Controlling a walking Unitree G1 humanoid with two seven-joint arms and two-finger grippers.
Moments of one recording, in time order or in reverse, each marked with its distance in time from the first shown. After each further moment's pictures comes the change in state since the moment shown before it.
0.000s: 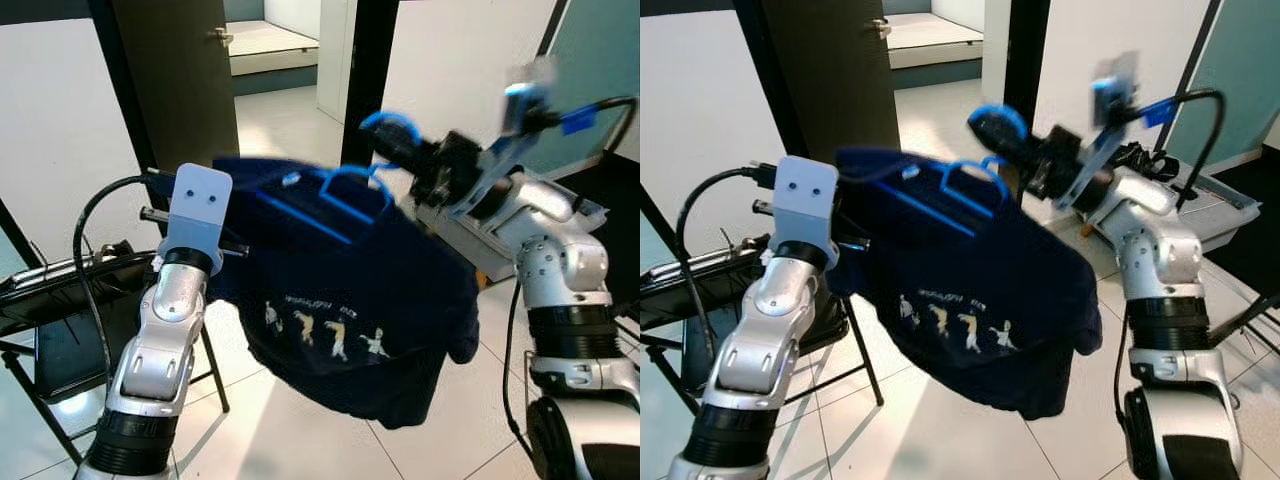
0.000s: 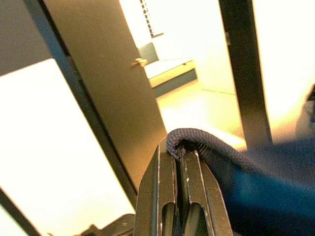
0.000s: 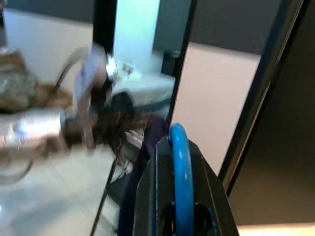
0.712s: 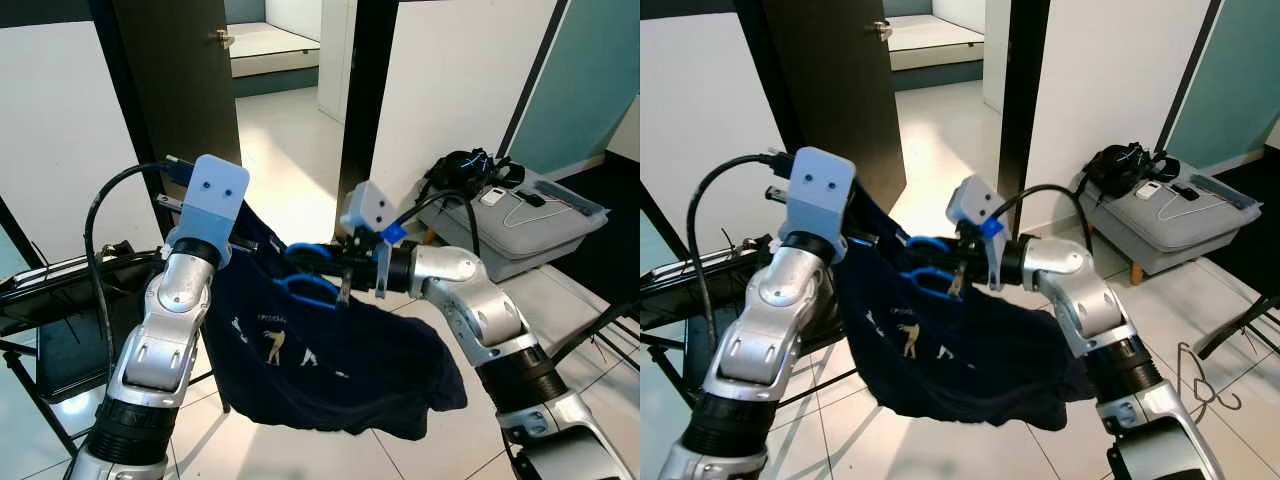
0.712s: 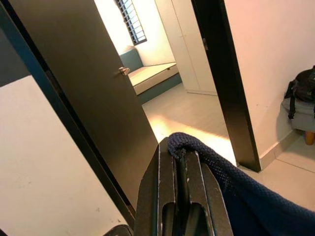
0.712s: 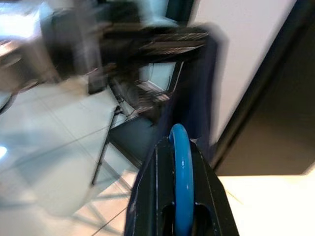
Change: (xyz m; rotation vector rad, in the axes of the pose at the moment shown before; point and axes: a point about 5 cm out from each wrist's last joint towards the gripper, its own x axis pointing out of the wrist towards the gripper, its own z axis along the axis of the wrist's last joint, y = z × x) left arm 0.003 -0.015 0.007 0.010 -0.018 -0.101; right arm 0.036 0.021 -0.044 -0.033 0.171 -0.043
